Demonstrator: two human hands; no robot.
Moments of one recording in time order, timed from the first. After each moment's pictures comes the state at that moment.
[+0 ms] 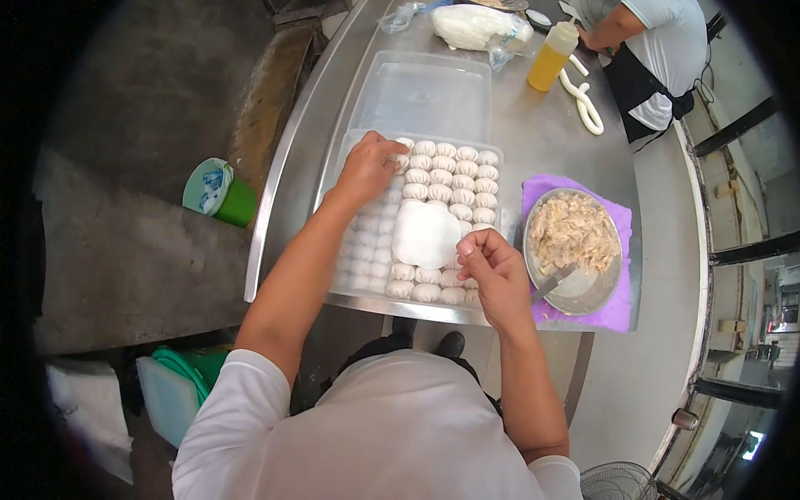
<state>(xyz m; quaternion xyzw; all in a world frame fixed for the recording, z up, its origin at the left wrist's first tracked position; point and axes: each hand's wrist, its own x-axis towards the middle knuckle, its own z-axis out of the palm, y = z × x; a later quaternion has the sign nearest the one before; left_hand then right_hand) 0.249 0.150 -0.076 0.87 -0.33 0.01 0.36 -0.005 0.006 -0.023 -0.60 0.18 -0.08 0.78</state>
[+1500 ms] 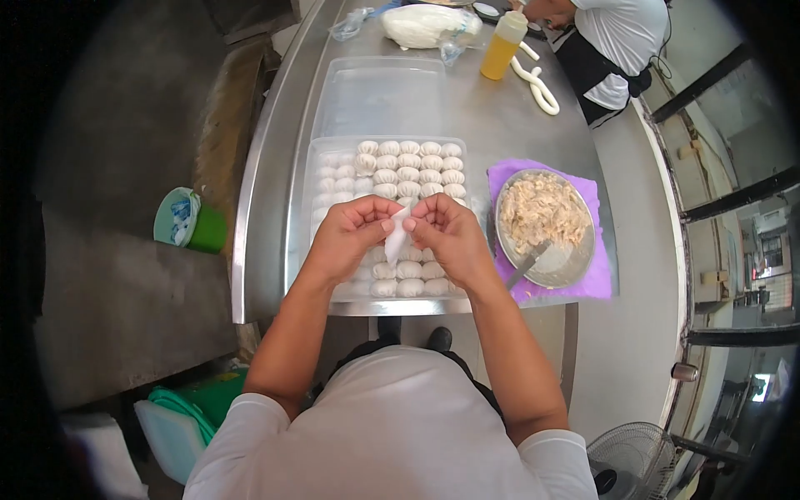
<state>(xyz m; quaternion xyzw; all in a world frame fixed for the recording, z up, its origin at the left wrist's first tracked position) 0.145 0.183 -0.027 0.57 -0.22 -0.38 0.70 0.039 0.017 -0.021 -0.66 0.17 -0.08 0.72</state>
